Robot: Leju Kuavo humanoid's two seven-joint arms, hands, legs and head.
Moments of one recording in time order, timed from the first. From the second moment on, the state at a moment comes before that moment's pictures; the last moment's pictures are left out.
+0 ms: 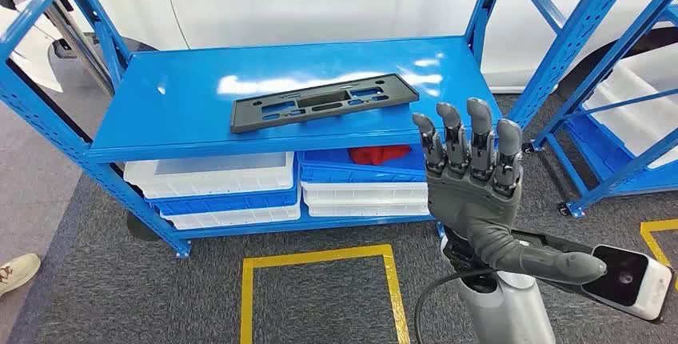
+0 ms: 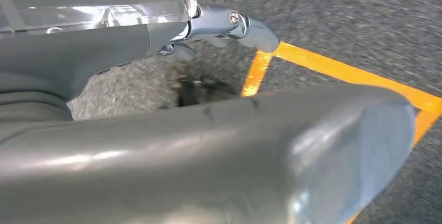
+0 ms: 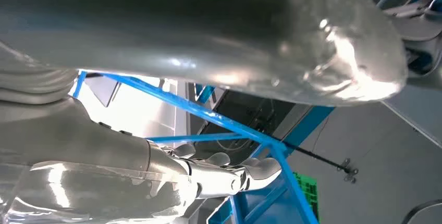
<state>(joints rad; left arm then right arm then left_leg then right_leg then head) -0.10 -0.07 1.30 -0.22 -0.81 -0.08 -0.30 -0.29 -0.03 0.24 -1.94 -0.23 0.55 -0.70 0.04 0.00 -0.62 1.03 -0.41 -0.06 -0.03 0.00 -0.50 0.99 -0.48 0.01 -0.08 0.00</state>
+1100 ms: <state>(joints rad) -0.11 -0.07 1.30 -0.22 -0.83 -0.08 -0.31 -0.22 -0.04 0.22 -1.85 -0.20 0.52 -0.70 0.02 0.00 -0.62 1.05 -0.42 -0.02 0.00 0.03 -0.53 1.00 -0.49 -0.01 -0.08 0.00</state>
